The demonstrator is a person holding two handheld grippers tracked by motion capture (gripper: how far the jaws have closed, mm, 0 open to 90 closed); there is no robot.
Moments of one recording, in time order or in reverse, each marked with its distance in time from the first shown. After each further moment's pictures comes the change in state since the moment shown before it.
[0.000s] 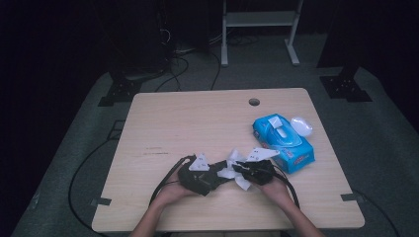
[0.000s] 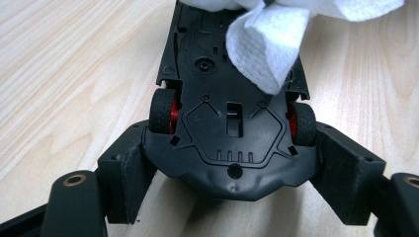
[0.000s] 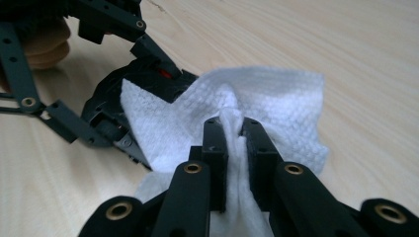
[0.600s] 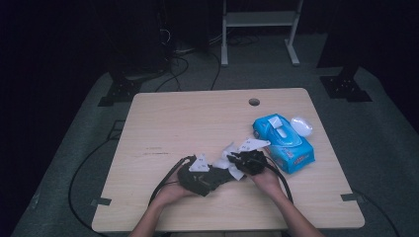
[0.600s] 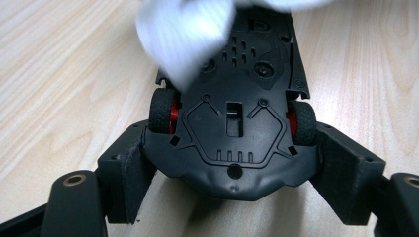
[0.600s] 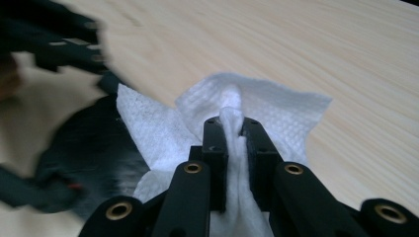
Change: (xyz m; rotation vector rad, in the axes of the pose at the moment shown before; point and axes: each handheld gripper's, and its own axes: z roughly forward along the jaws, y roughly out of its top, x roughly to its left) left arm 0.000 -0.001 0.001 0.010 -0.006 0.006; right arm -0.011 0.022 0.020 0.014 -0.069 0.028
